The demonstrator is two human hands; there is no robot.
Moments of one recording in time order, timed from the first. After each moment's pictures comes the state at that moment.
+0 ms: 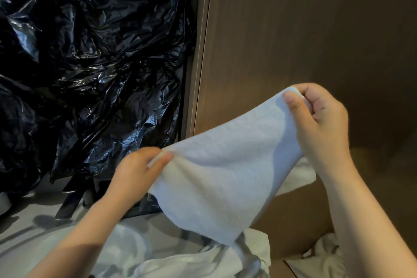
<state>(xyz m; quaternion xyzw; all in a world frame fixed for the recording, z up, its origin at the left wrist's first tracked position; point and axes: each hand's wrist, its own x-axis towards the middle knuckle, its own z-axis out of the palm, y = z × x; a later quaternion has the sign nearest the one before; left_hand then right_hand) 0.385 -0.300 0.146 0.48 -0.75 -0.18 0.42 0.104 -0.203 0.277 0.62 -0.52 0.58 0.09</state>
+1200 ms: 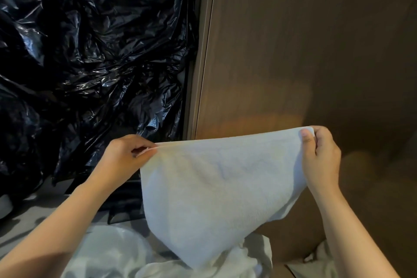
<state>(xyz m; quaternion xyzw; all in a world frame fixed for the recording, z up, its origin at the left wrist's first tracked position) 0.419 -0.333 0.155 0.44 -0.77 -0.13 0.44 0.030 -0.235 0.189 0.50 -0.64 0.57 0.11</state>
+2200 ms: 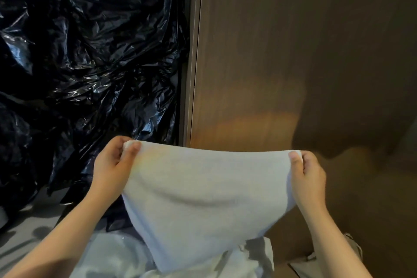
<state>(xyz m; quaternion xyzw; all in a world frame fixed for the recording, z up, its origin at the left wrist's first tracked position) 0.410 -0.335 0.142 0.51 -0.62 -0.20 0.56 0.031 -0.232 0.140 0.44 -0.69 0.58 0.01</state>
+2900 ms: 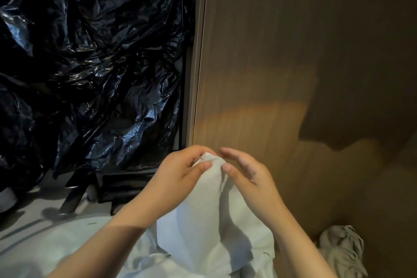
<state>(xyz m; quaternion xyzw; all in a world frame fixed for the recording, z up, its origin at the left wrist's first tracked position) 0.329 -0.258 0.171 0.32 -0.81 -0.29 0.40 0.140 -0.211 0.150 0.64 -0.53 0.48 -0.26</state>
